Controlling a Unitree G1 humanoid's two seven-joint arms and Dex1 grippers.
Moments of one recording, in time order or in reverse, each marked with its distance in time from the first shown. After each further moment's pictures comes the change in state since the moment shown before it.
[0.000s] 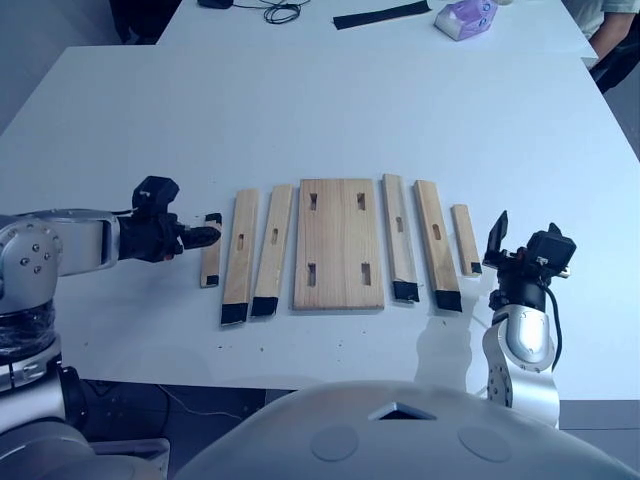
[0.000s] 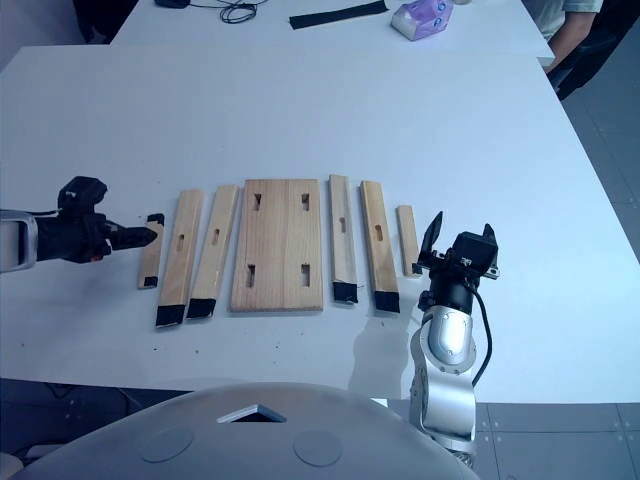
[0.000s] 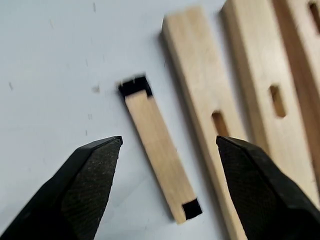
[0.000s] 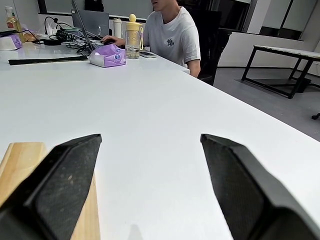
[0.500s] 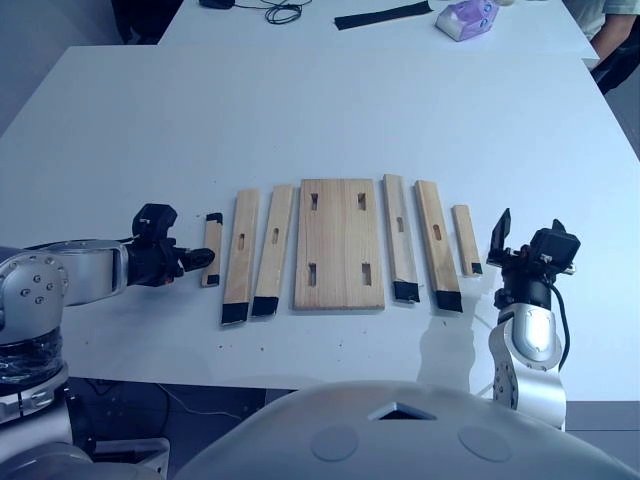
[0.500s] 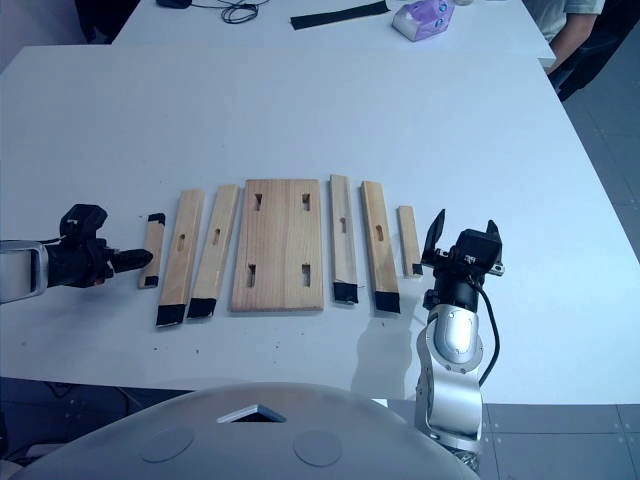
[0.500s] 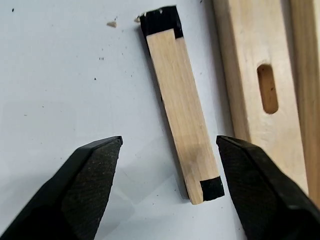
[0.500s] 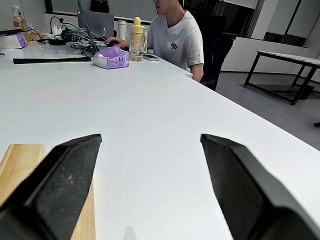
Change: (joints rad) left arm 0.117 -0.065 0.077 -0.036 -0.129 0.000 0.235; right arm -0.015 -0.018 -0.023 -0.009 0.001 0.016 0.029
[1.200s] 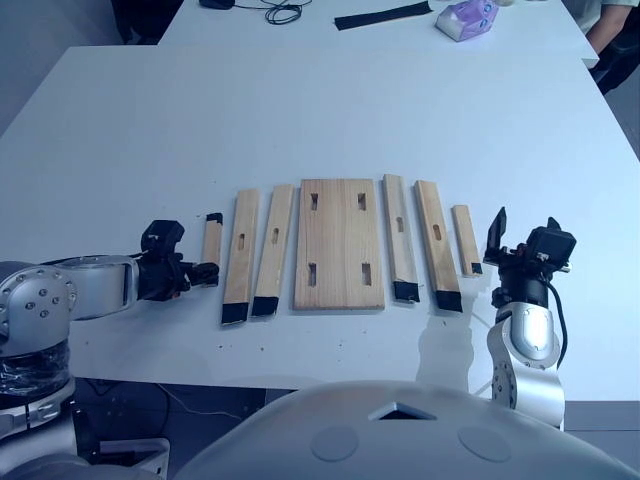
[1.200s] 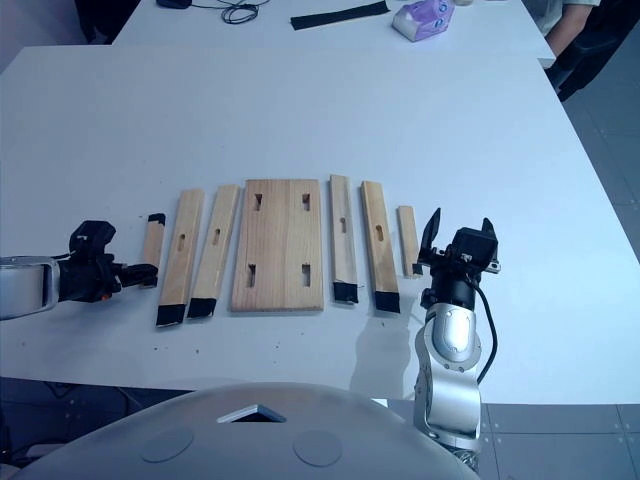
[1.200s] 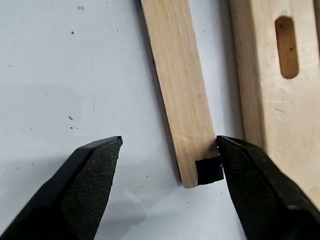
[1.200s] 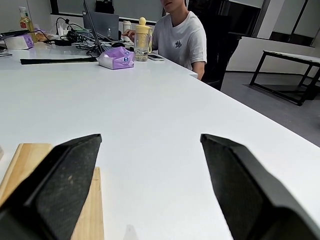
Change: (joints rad) left arm 0.068 -0.027 -0.007 -0.013 -0.077 0.000 0.113; right arm -0.003 0.001 0.008 0.000 0.000 0.006 0.015
